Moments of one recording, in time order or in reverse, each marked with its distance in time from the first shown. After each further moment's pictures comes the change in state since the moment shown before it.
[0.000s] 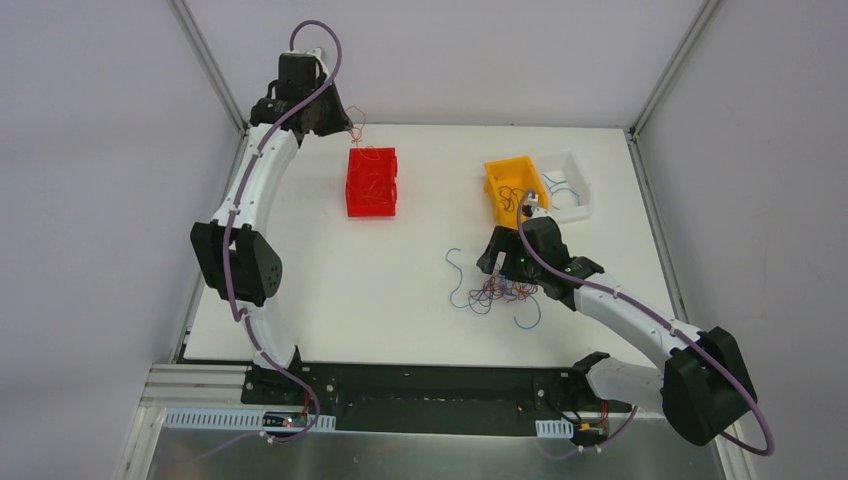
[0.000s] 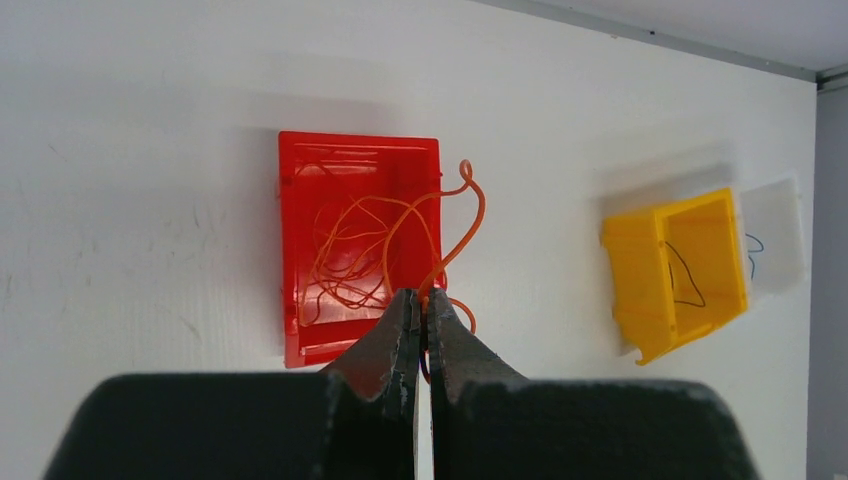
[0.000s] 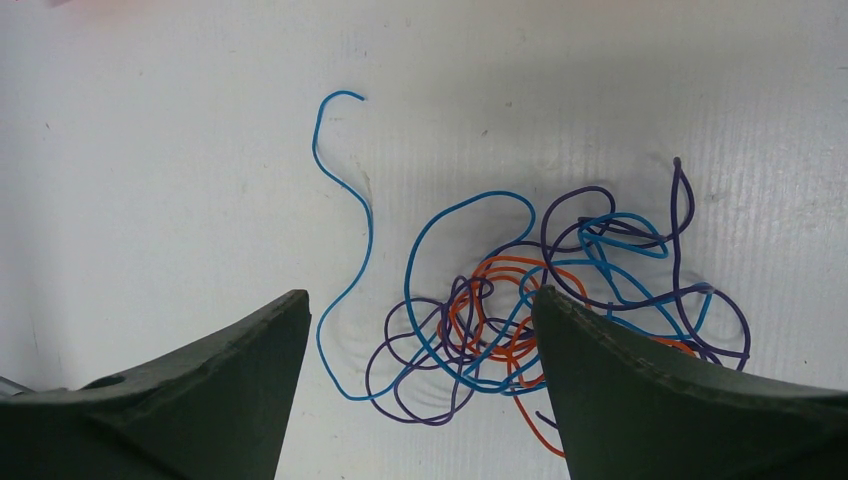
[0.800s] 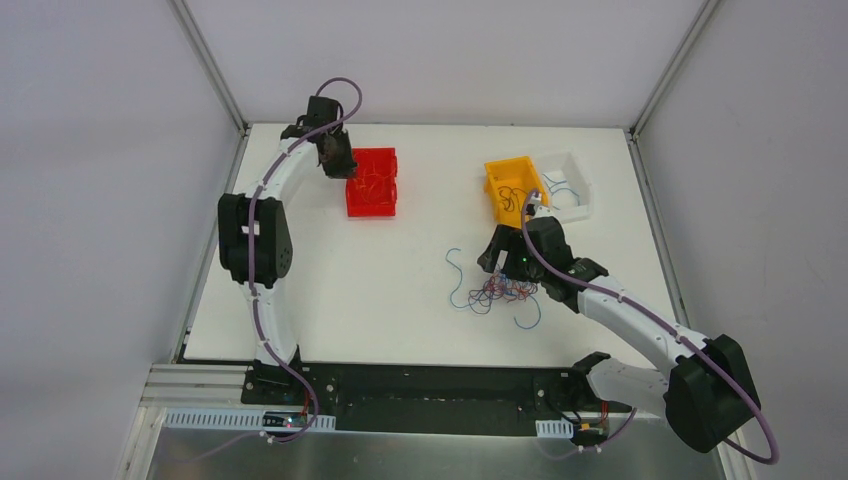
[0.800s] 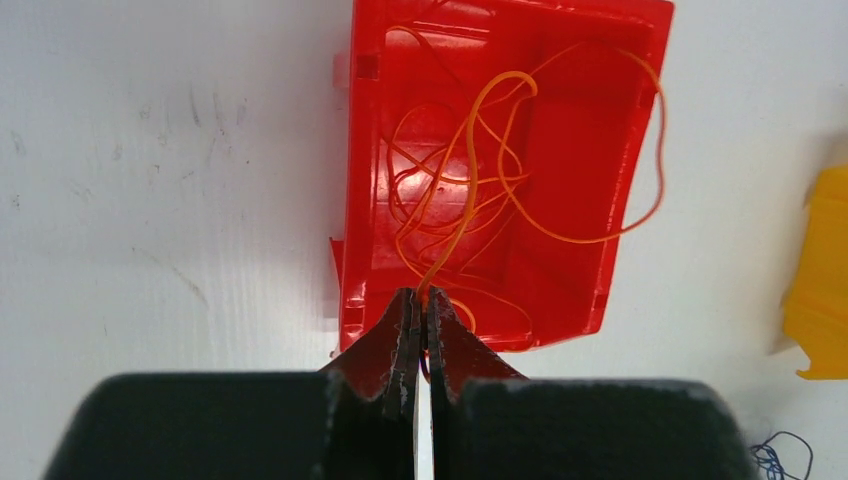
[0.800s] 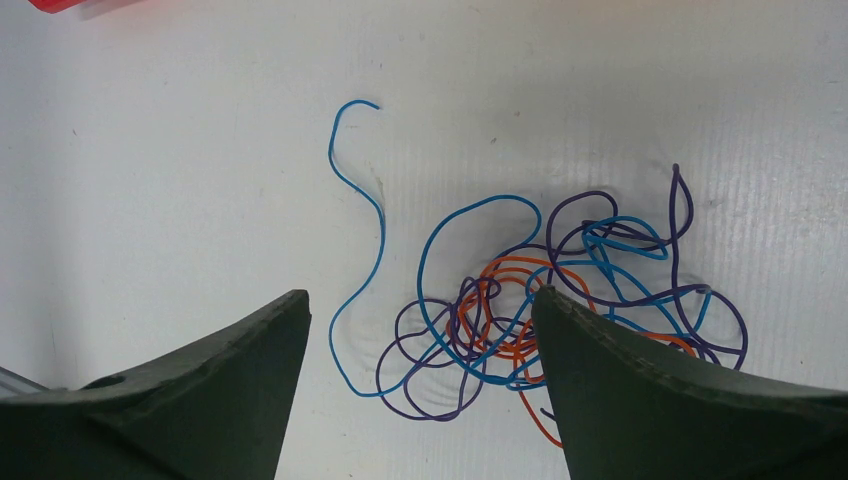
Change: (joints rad) left arm 0.000 0.163 -0.216 0.053 -0.023 0.010; right arm -0.002 -0.036 0.000 -0.002 0.001 0.000
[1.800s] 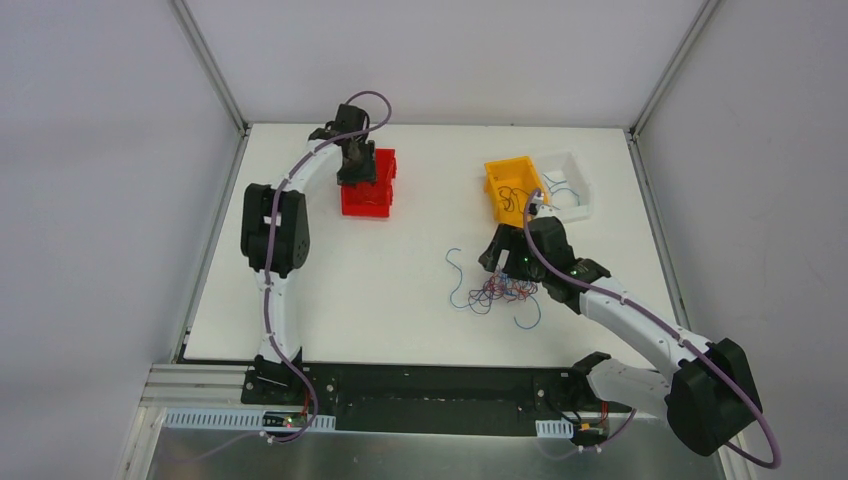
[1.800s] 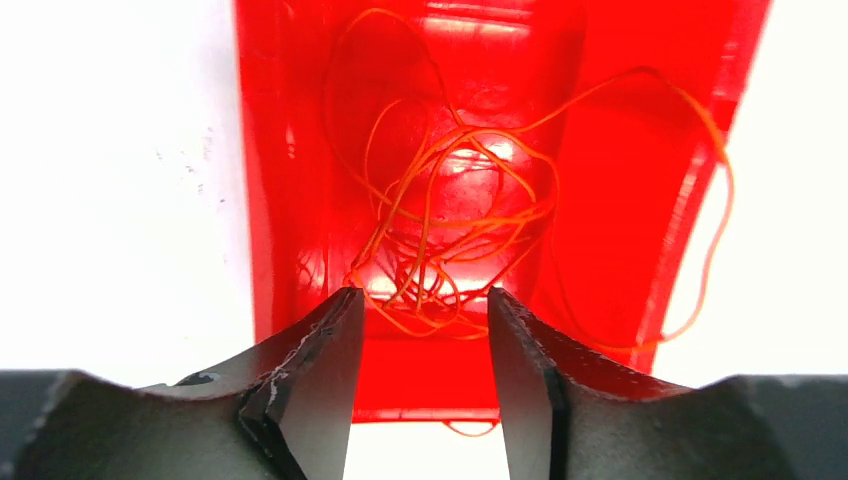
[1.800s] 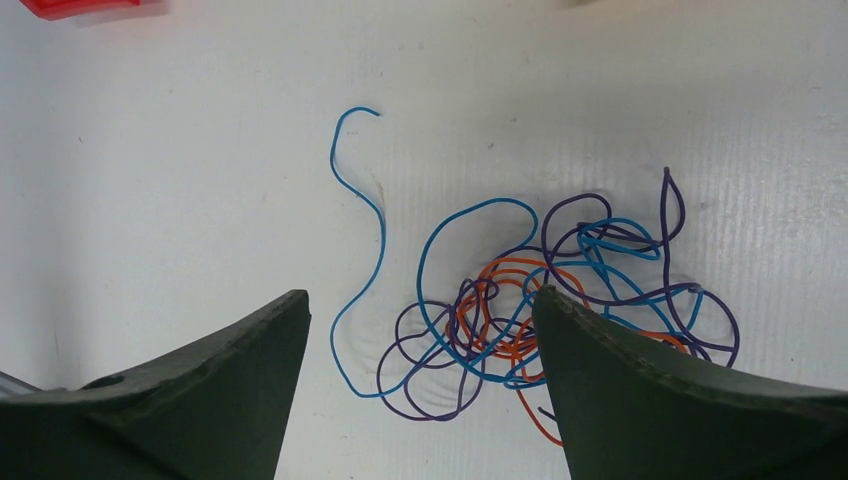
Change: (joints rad) left arm -0.087 0.165 0.070 -0.012 -0.147 0.110; right arm -0.002 -0.018 0.000 -0.001 0.004 0.001
